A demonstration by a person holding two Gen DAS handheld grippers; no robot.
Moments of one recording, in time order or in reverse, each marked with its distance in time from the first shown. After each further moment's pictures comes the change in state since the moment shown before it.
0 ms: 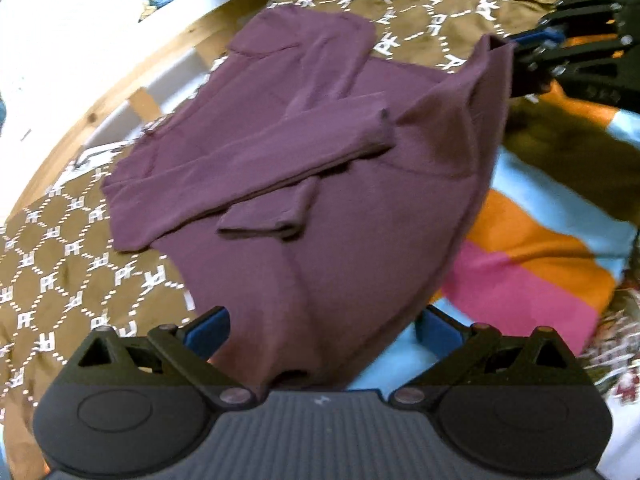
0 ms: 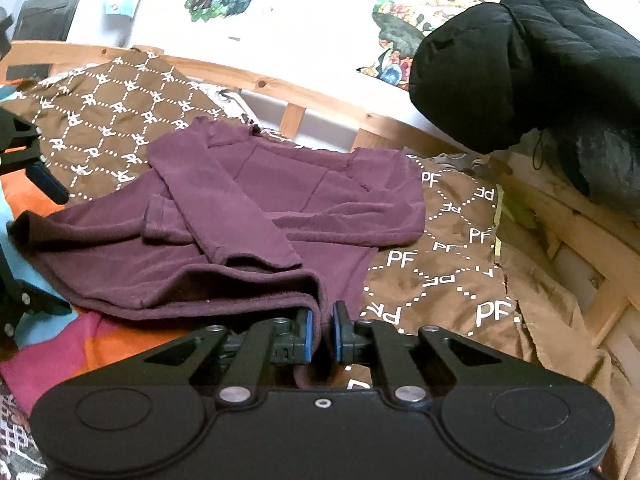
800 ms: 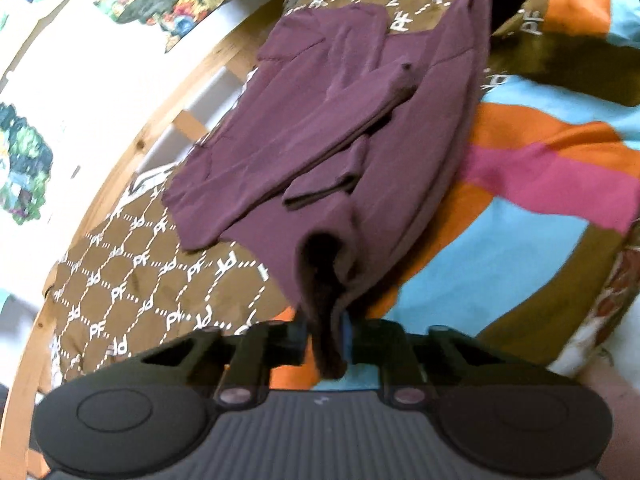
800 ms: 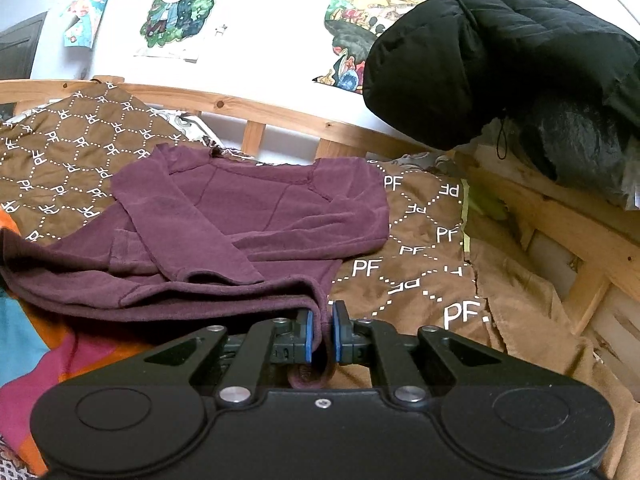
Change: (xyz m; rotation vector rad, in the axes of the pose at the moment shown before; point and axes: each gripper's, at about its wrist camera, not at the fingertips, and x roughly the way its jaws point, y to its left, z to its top) left arm -0.012 0.006 -0.041 0.132 -0.025 0.195; right arm 0.002 -0.018 0.005 0.101 -0.032 -0.066
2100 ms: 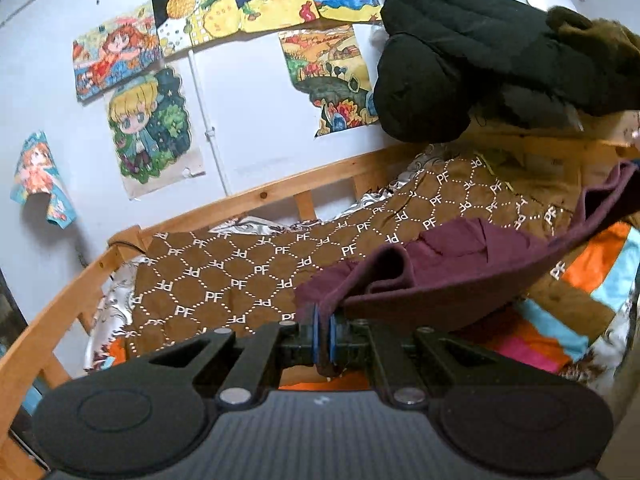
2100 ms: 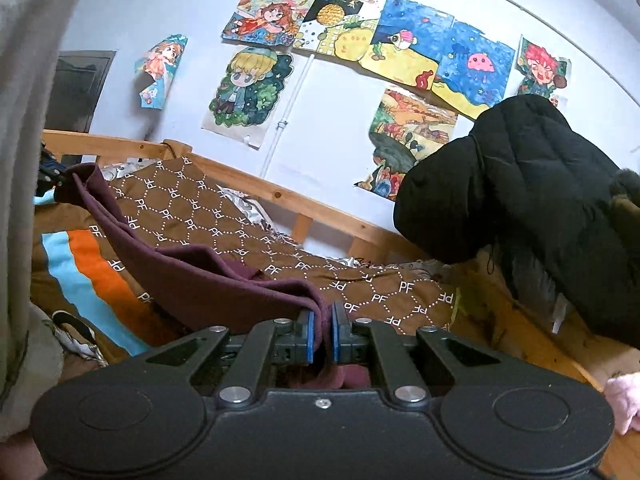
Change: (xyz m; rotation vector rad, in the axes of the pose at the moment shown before) left arm -0.179 0.136 -0.055 -0.510 -0.330 0.003; right arm -0.217 0.044 0.068 -0.118 -0.180 0.062
